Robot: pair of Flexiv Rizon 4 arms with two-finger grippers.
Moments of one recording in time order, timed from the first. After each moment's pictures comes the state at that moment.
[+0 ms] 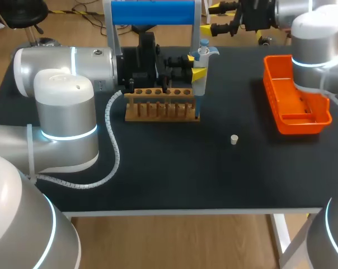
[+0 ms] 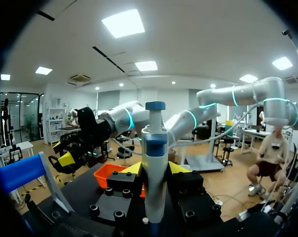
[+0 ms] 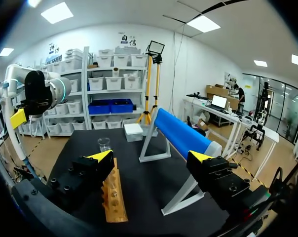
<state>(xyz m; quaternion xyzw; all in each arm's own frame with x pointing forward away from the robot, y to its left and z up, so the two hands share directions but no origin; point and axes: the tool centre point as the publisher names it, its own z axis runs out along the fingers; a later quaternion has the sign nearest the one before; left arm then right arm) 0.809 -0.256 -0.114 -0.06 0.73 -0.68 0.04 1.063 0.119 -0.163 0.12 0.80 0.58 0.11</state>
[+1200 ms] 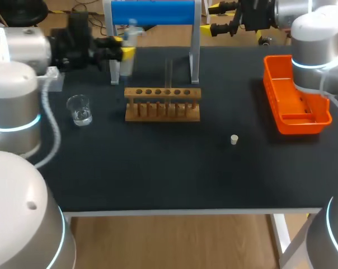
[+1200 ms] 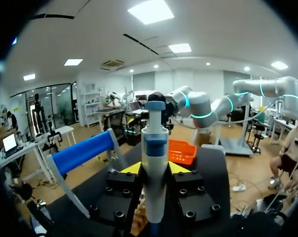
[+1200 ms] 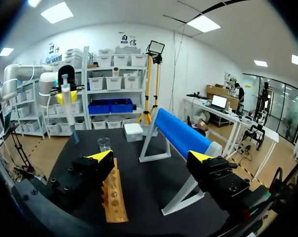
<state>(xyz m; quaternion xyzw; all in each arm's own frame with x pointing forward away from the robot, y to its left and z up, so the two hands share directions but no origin) 0.892 -0.074 -0.121 -0.18 0.78 -0.59 0.15 1.063 0.120 -0.162 0.12 0.80 0.58 0.11</state>
